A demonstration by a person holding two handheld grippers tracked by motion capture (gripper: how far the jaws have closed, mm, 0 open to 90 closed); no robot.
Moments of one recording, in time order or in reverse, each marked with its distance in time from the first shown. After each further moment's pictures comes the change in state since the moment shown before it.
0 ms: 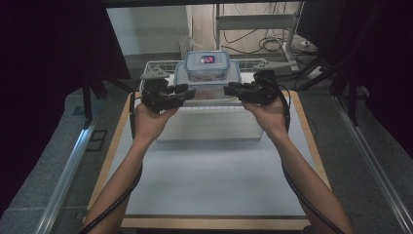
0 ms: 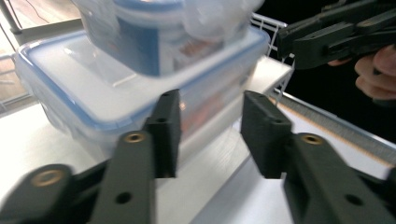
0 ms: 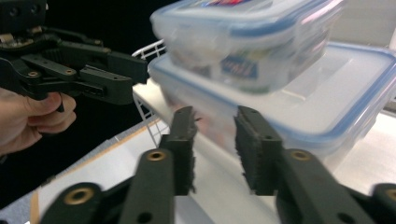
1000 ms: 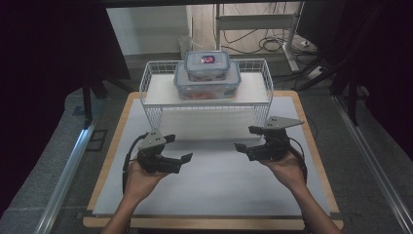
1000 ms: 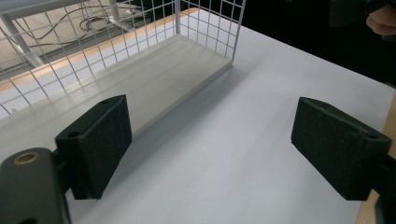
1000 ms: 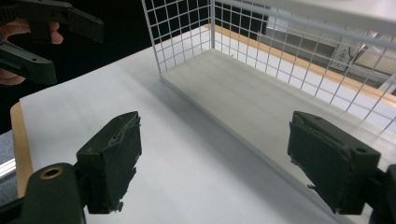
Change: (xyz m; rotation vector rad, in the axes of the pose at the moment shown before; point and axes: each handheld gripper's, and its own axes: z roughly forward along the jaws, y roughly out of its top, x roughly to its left) left arm -0.054 -0.130 -0.023 0.052 -0.021 0.017; right arm 0.033 -0.119 -0.040 0.114 -0.072 -0.079
